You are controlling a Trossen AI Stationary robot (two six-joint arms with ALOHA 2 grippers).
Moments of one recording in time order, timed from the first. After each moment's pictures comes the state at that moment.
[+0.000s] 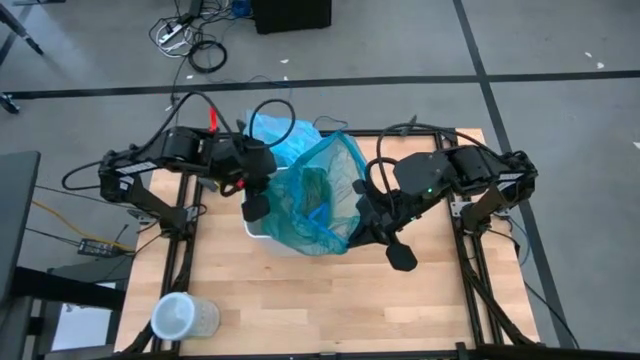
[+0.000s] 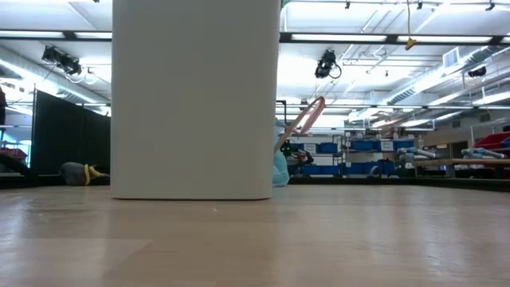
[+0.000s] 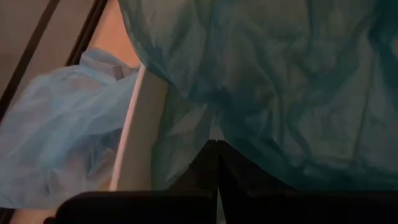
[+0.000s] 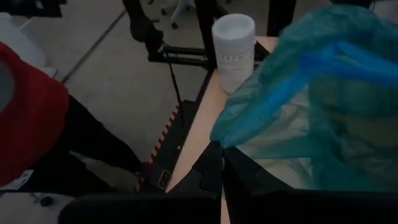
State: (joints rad) left arm -0.03 1.47 1.92 -1.39 -0.17 -0.25; right arm 0.31 1.68 2.23 -0.96 -0.13 0.15
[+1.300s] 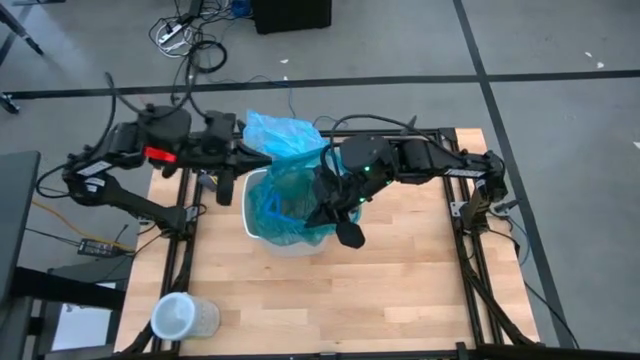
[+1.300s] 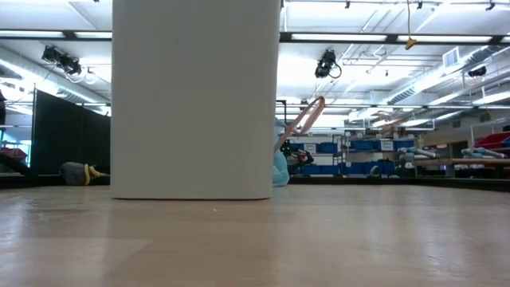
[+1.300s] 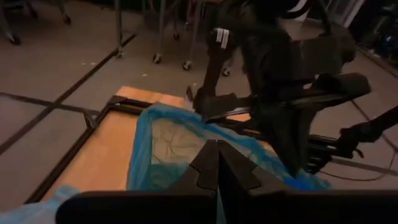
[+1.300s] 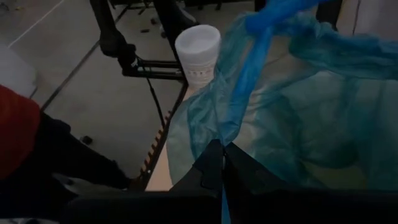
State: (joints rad) left arm -0.01 1.18 1.76 -0.84 -0.08 -0.21; right arm 0.11 1.83 2.23 -0.79 -0.28 0.11
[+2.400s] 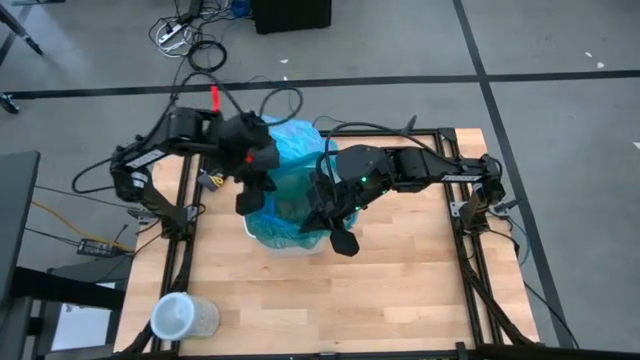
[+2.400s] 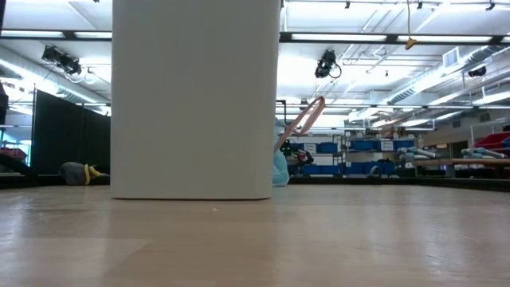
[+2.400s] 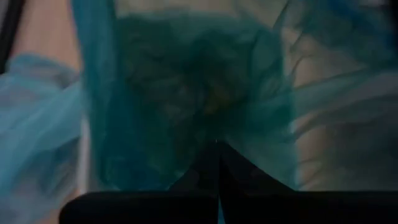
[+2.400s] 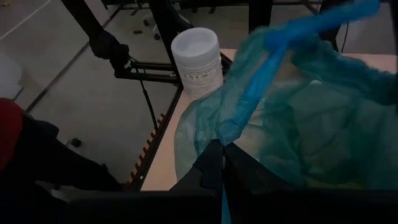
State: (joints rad) left arm 0.08 1.57 2.13 -1.52 0.15 -0.09; right arm 0.15 1.85 2.23 -0.76 -0.20 0.10
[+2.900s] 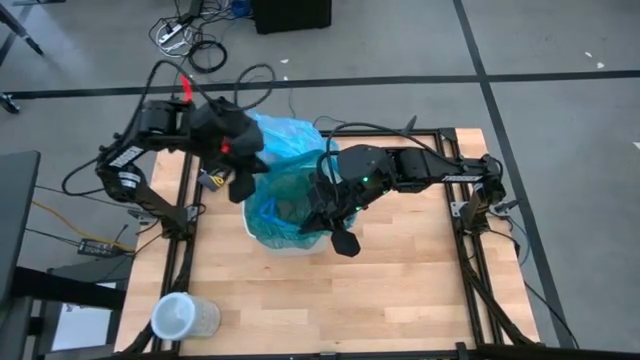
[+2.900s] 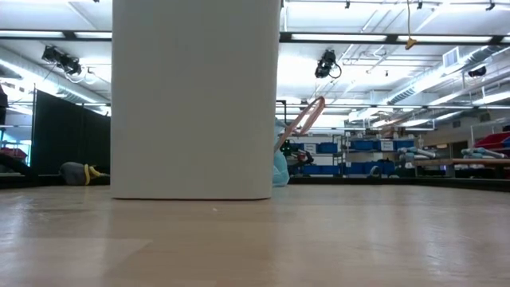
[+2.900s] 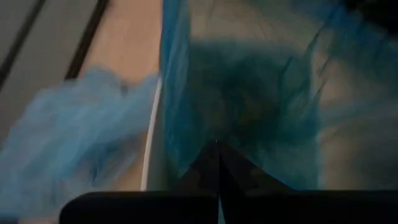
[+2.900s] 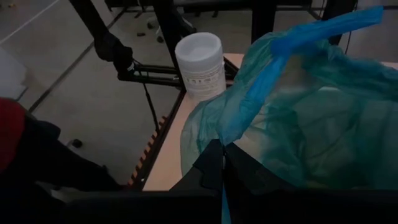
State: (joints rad) left arm 0.09 1.51 2.19 -1.55 -0.01 -0.13; right arm 0.16 1.85 2.23 -0.74 -0.21 0.09
